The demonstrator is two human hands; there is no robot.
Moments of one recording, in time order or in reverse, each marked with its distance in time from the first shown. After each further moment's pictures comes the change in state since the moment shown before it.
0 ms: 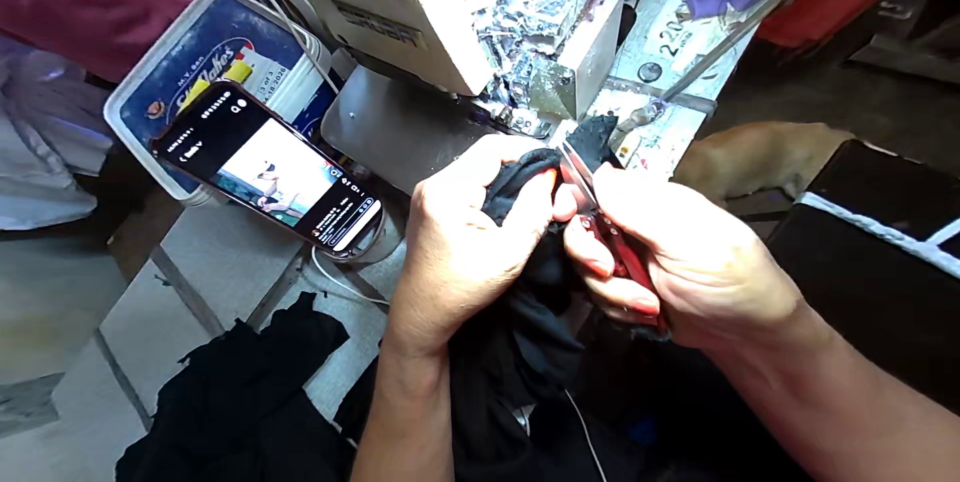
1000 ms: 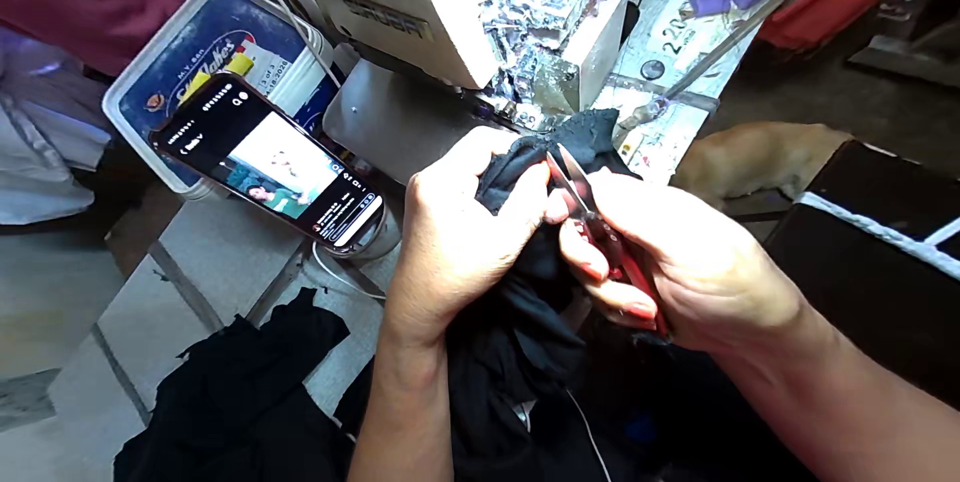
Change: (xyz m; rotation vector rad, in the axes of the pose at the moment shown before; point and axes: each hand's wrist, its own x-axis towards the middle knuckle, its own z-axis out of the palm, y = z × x) left_hand 0.000 -0.002 -0.003 0.039 0.026 -0.038; right_hand -0.002 0.000 0.001 -0.022 -0.039 0.071
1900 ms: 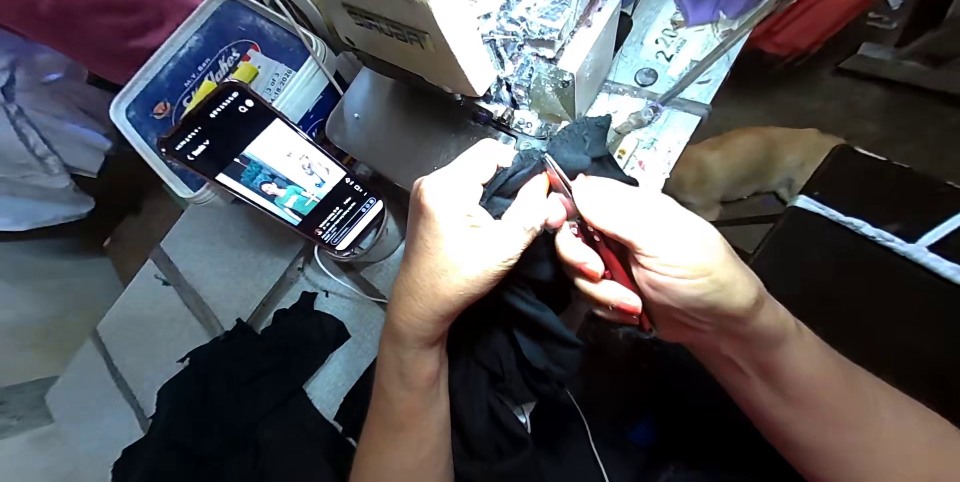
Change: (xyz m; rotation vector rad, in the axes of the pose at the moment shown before) left_hand -0.001 -0.003 -0.001 0.023 -0.033 0.032; right_hand 0.004 0.006 0.001 0.074 0.041 -0.005
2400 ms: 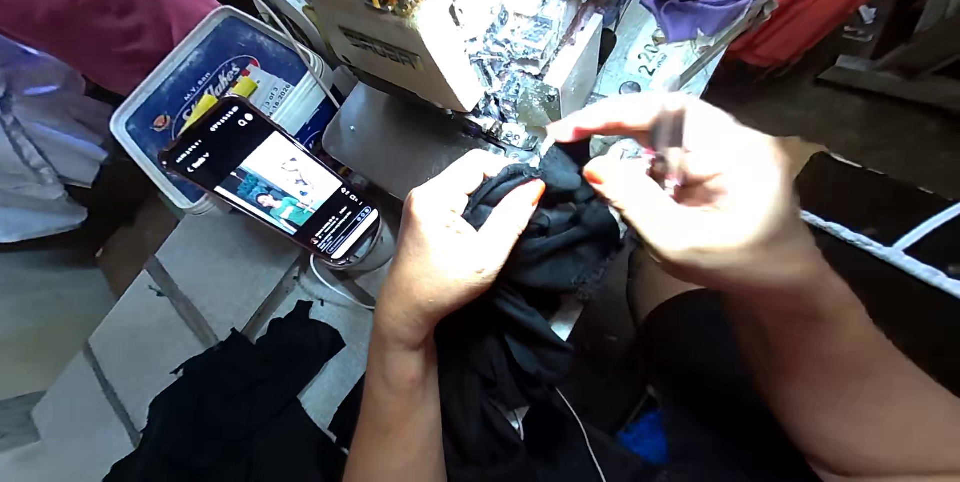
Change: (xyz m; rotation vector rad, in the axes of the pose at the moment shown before) left_hand 0.001 0.002 -0.003 -0.112 -0.038 -0.015; right_hand 0.010 -0.029 -0.028 -1.059 0.070 -0.855
